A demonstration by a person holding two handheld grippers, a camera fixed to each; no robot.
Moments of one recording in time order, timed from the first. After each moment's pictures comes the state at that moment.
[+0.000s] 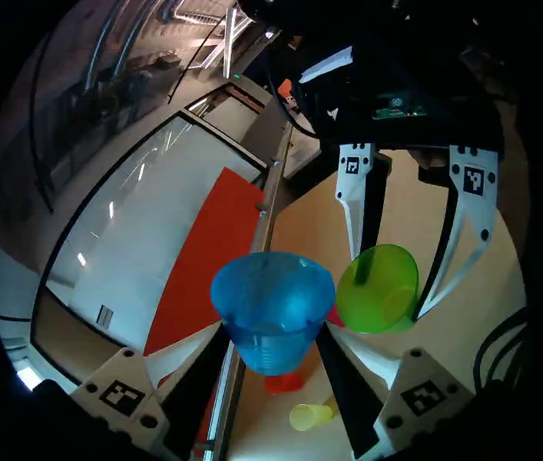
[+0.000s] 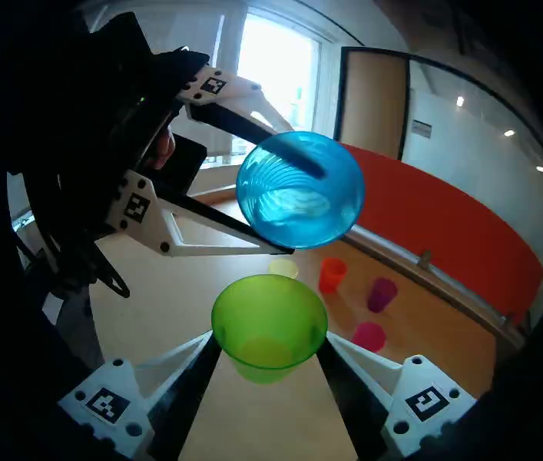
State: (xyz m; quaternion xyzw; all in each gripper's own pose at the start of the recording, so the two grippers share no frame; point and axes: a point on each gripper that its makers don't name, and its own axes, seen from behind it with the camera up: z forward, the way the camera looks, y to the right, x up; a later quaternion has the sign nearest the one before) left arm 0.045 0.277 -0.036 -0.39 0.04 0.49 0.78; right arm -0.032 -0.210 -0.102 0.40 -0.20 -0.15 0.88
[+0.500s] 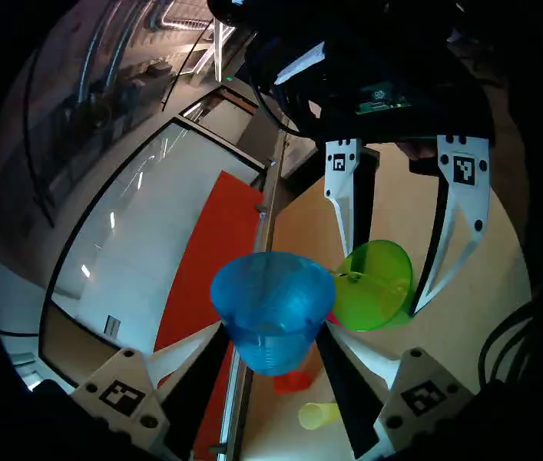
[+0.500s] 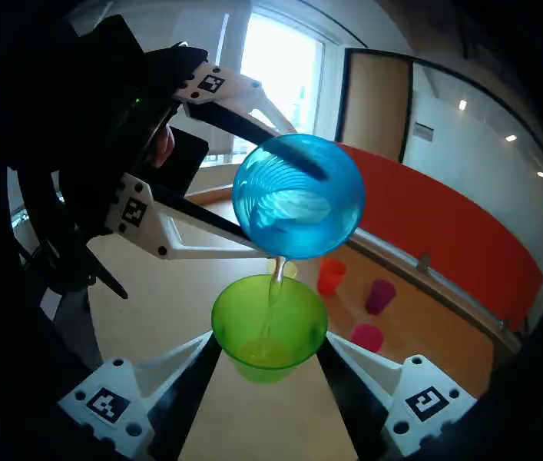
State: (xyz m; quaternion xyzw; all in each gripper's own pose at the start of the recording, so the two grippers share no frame) left arm 0.045 0.277 -0.042 -0.38 0.05 0.51 0.76; right arm -0.033 -0.207 -0.100 0.40 -0.20 -0.16 0.88
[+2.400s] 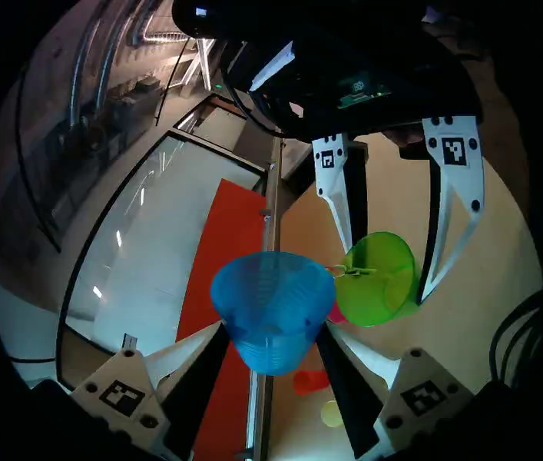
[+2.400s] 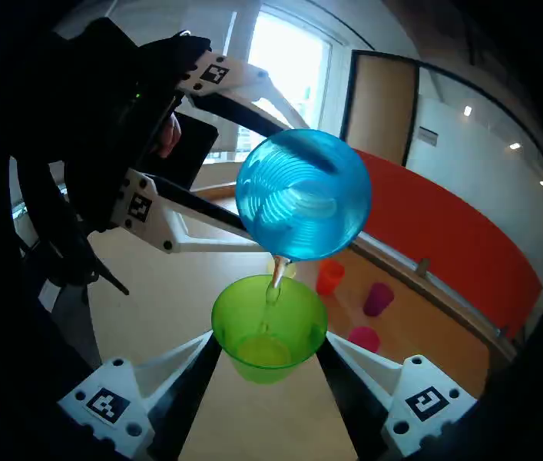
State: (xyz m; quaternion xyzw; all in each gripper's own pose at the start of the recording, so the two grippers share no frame) left arm 0.056 0.276 -0.045 -0.37 0.09 0.55 0.74; right arm -0.031 -0.205 -0.097 0.41 -0.20 -0.17 0.88
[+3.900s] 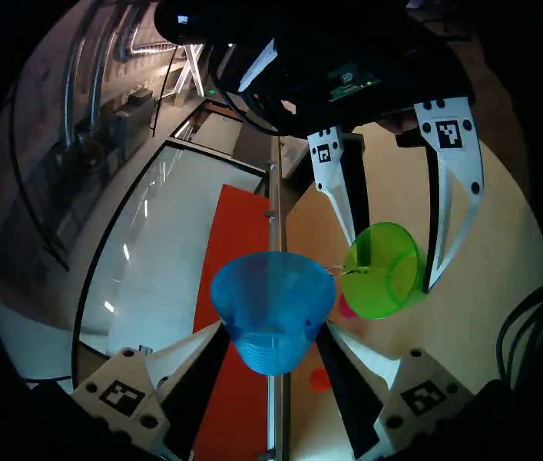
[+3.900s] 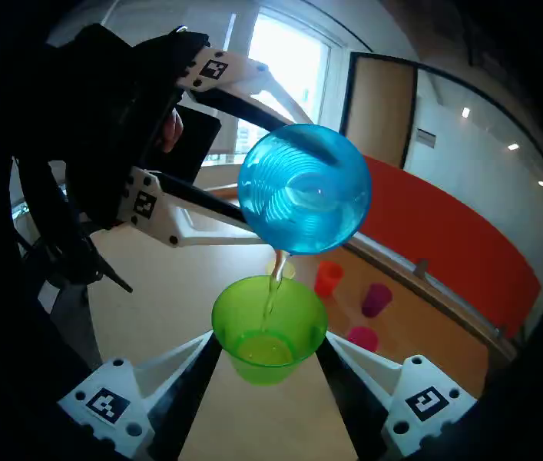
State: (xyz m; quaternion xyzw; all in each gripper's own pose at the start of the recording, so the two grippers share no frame) left arm 0.066 0.278 -0.049 -0.36 0.11 0.58 0.72; right arm -0.030 -0.200 -0.102 0.40 -0.19 -0.17 0.88
